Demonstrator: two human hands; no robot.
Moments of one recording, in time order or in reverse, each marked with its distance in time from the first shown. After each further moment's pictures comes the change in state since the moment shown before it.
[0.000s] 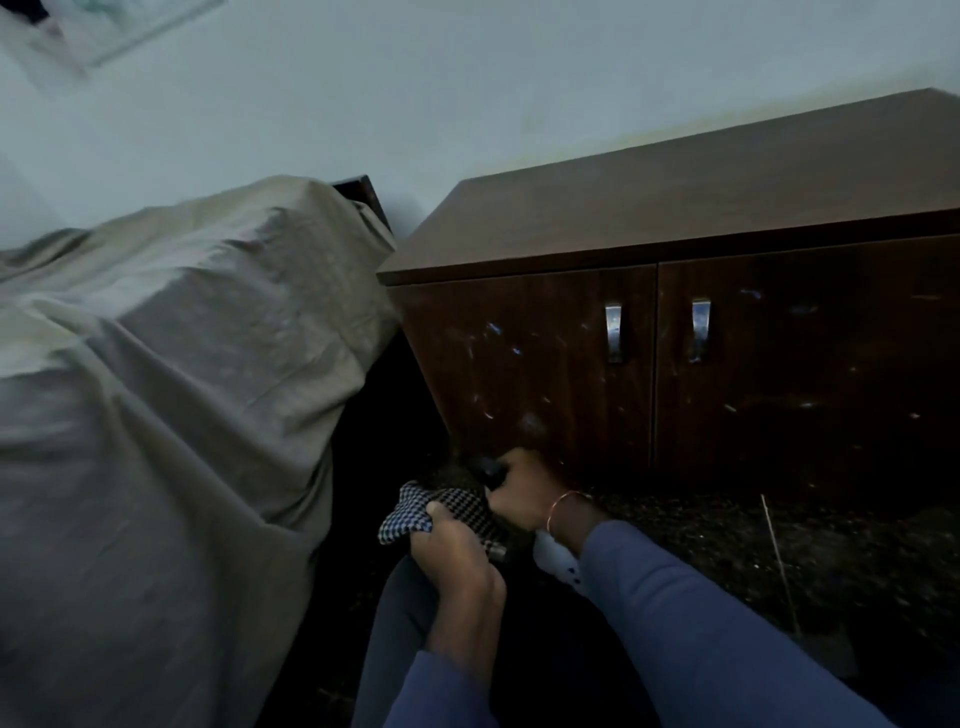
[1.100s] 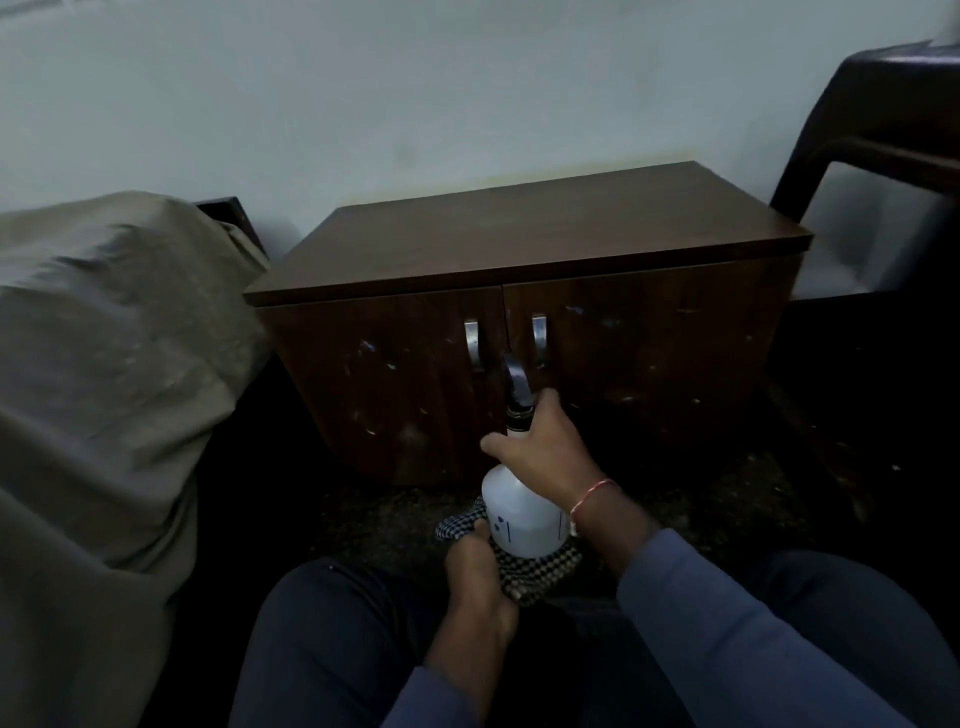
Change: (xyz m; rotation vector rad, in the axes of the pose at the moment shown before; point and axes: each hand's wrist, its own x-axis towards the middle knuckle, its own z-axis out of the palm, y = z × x) left_hand -0.102 -0.063 0.014 0.076 -0.629 -0.572; right_hand -0.101 0.008 -0.134 0.237 0.430 0.091
